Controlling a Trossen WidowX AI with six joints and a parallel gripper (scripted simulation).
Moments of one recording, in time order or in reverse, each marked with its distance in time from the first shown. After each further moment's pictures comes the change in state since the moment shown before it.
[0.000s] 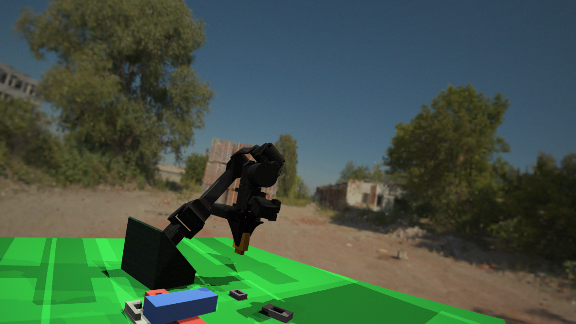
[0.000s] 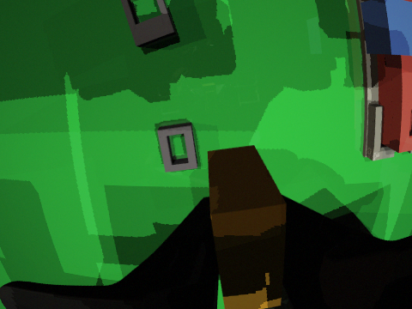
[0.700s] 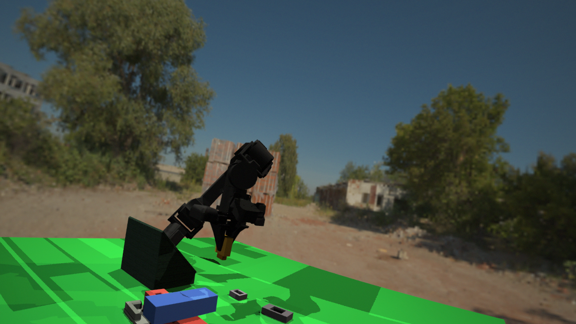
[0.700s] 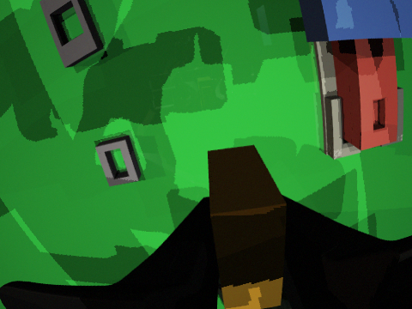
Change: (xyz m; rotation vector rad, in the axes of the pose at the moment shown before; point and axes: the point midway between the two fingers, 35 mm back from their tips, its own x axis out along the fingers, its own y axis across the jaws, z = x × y) arm 0.010 -0.055 0.001 0.073 0.035 -0.019
